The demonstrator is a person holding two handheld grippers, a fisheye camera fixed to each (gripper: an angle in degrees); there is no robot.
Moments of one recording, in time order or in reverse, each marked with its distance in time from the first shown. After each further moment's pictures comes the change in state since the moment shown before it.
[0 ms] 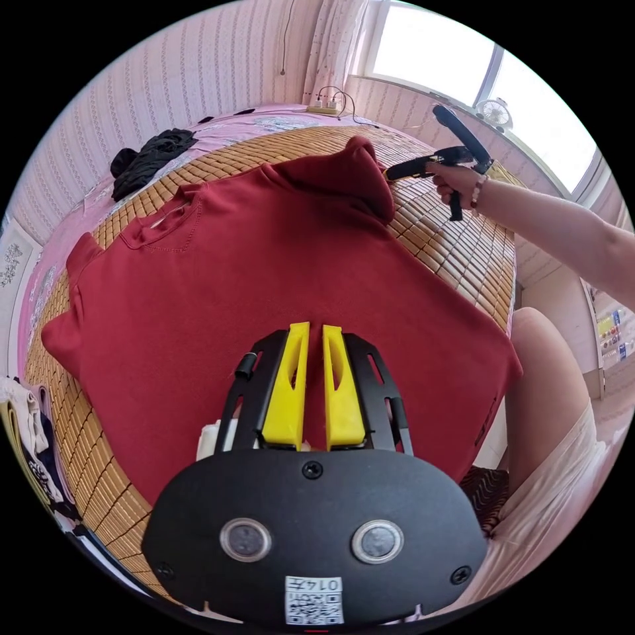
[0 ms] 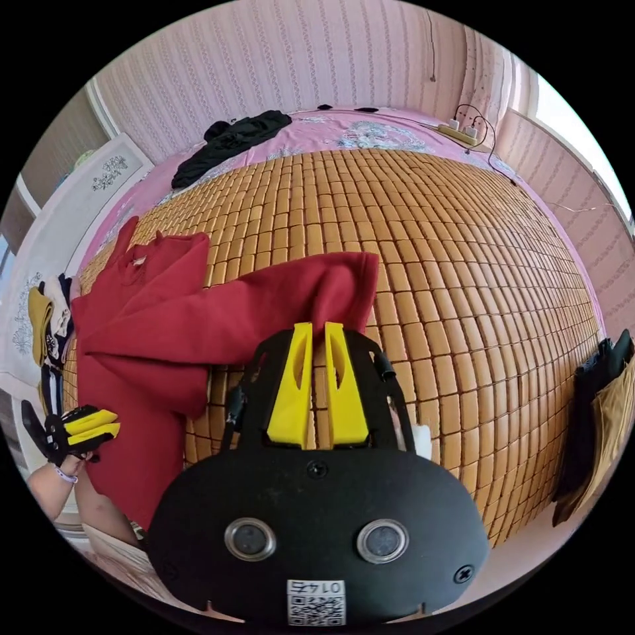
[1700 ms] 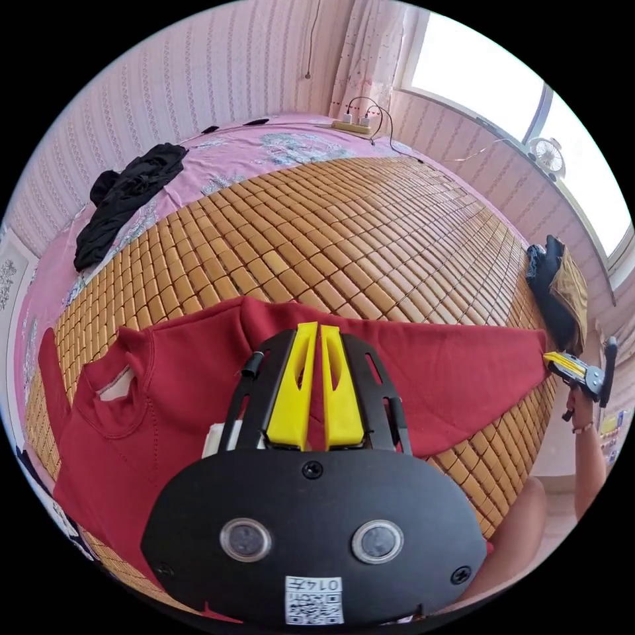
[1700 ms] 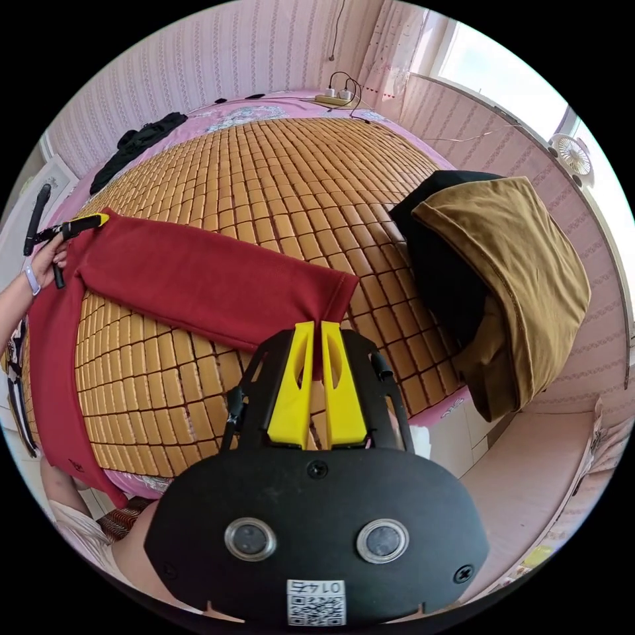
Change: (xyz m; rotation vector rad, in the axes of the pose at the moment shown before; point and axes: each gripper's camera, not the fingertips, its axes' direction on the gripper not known) left arm 0.005 -0.189 0.042 0.131 -0.009 -0.108; right arm 0.117 0.087 0.016 -0.039 0.331 0.192
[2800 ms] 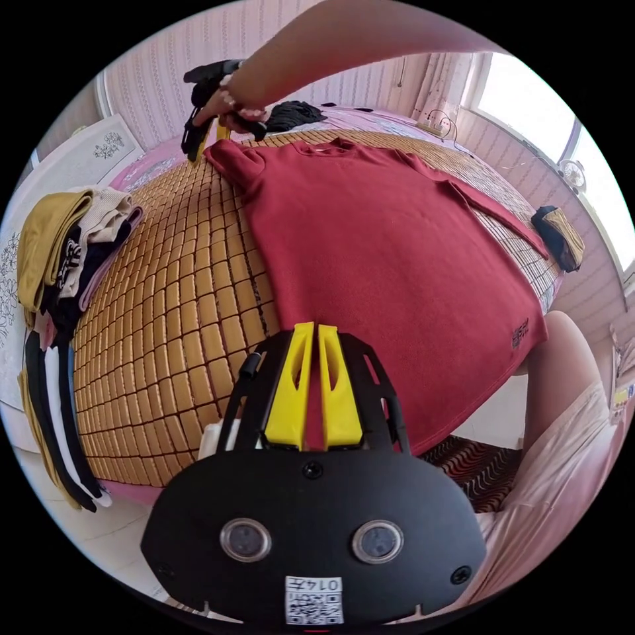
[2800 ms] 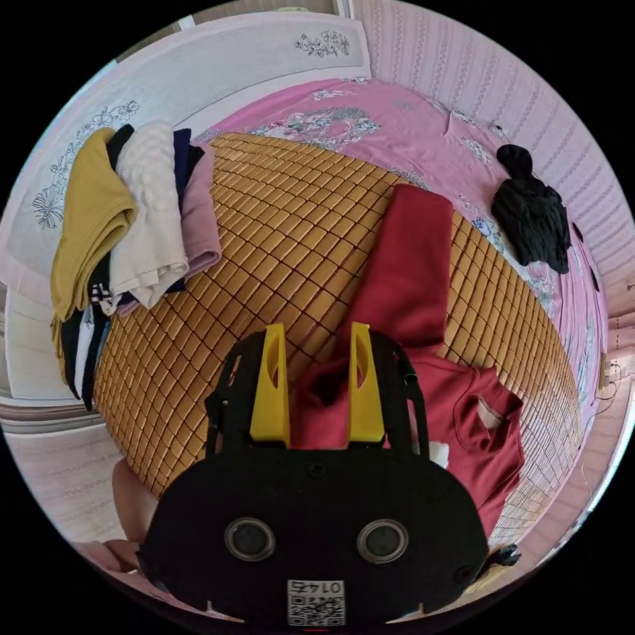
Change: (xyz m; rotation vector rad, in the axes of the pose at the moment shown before) left arm -0.069 0.451 -0.208 -0.119 -0.197 -0.245; right arm -0.887 -0.090 0.039 -0.118 -0.210 -0.883
